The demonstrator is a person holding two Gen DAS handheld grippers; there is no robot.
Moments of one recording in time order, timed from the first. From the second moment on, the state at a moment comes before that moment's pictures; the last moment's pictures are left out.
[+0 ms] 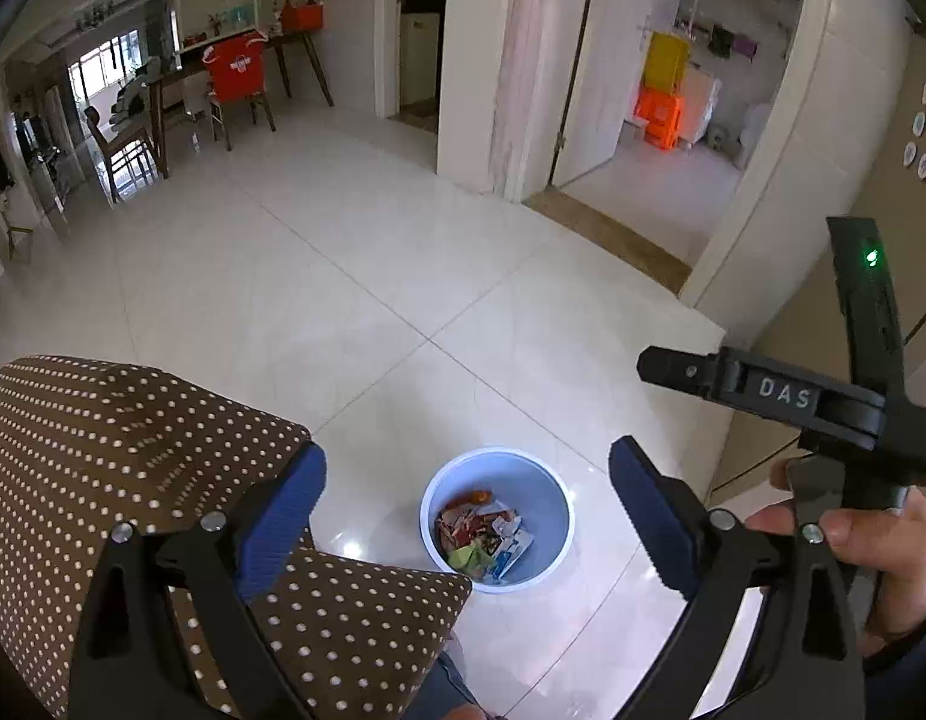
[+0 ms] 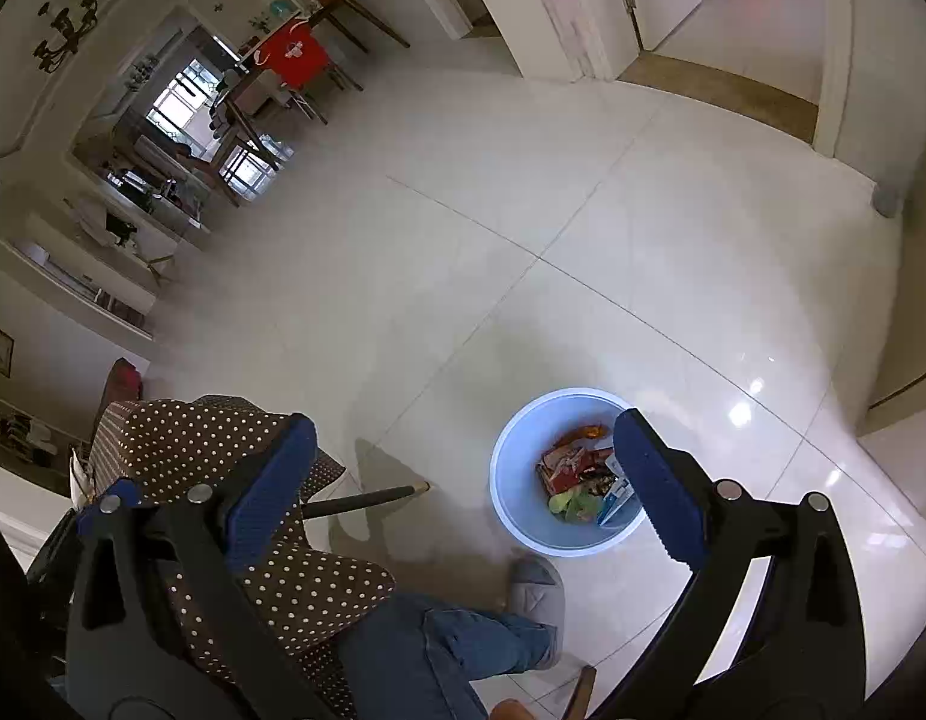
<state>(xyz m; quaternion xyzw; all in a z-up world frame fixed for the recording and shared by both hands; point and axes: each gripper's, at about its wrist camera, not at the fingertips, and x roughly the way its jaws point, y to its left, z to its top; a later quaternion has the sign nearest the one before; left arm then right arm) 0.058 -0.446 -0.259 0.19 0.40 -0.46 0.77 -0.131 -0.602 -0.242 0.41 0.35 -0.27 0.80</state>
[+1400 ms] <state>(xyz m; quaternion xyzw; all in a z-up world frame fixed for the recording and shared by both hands) 0.172 -0.116 -0.195 0.01 0.35 -0.26 0.90 0.109 -0.332 -0.150 0.19 0.40 -0.01 0.90</state>
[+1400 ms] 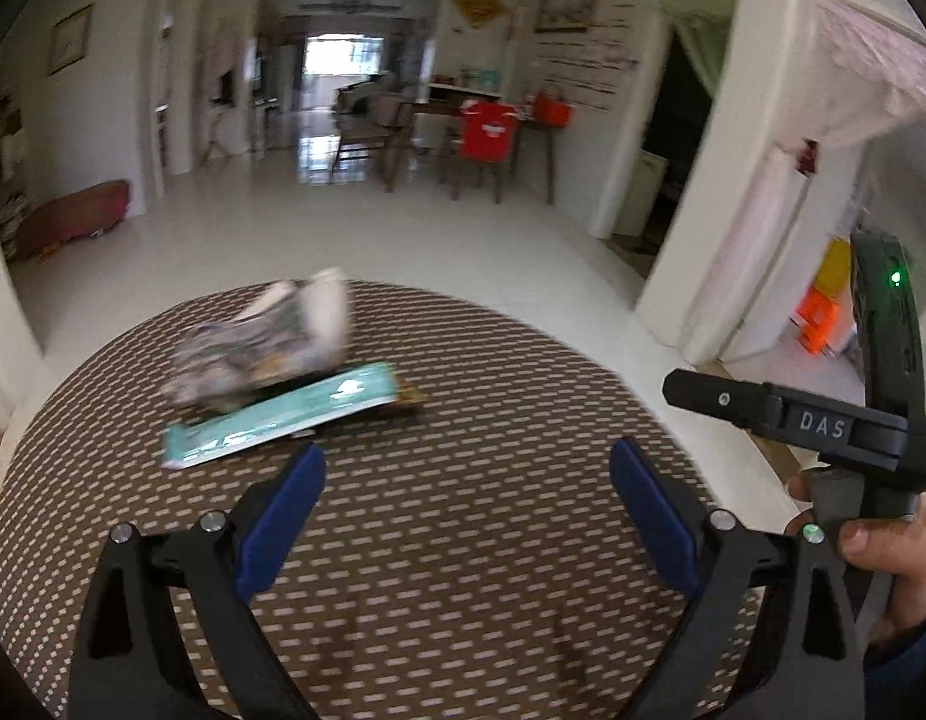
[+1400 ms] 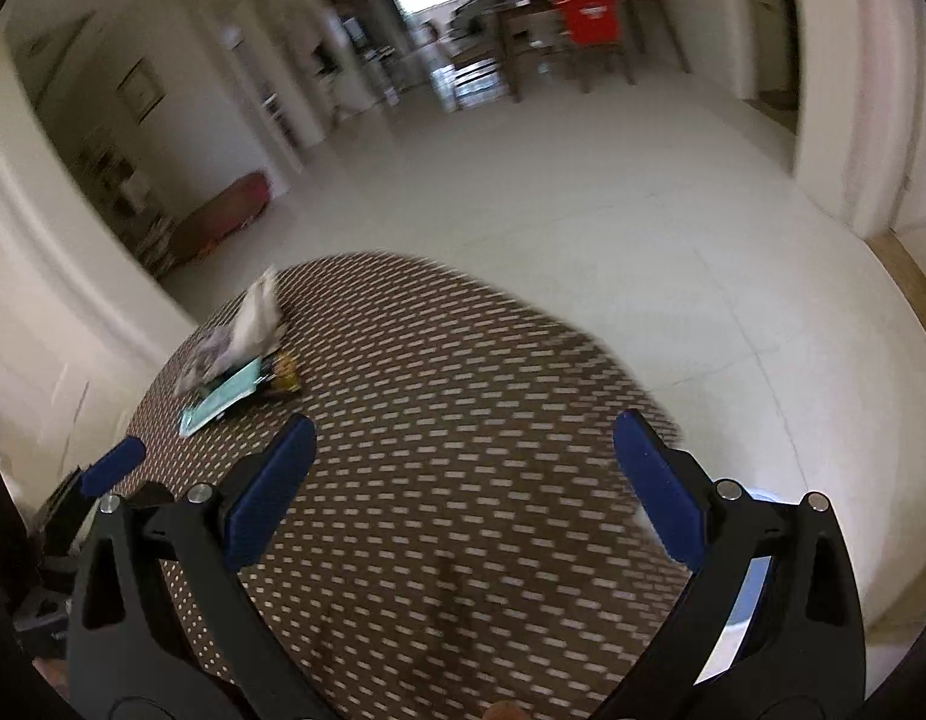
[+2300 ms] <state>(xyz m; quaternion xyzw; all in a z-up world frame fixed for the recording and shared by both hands) 0.264 -0.024 -0.254 0.04 0.41 -0.16 0.90 0.249 -0.181 -0.205 -0.03 0.44 0.13 0.89</state>
